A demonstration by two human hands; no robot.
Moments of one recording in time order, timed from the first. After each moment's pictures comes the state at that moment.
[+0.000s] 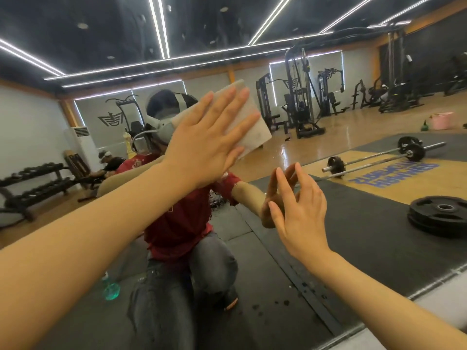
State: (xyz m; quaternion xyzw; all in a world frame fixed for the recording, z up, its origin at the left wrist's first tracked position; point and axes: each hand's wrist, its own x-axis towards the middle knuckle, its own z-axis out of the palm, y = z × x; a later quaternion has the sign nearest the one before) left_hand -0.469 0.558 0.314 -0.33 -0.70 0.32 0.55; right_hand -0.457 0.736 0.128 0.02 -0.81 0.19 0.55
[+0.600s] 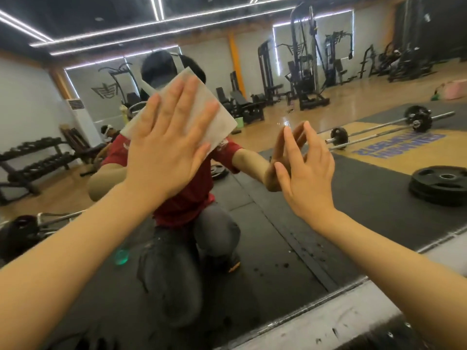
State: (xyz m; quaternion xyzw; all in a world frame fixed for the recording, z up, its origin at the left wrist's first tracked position) left_hand -0.447 0.491 0.254 -0.27 -0.76 0.23 0.54; right_hand -0.454 0.733 0.129 0.01 -0.81 0.19 0.55
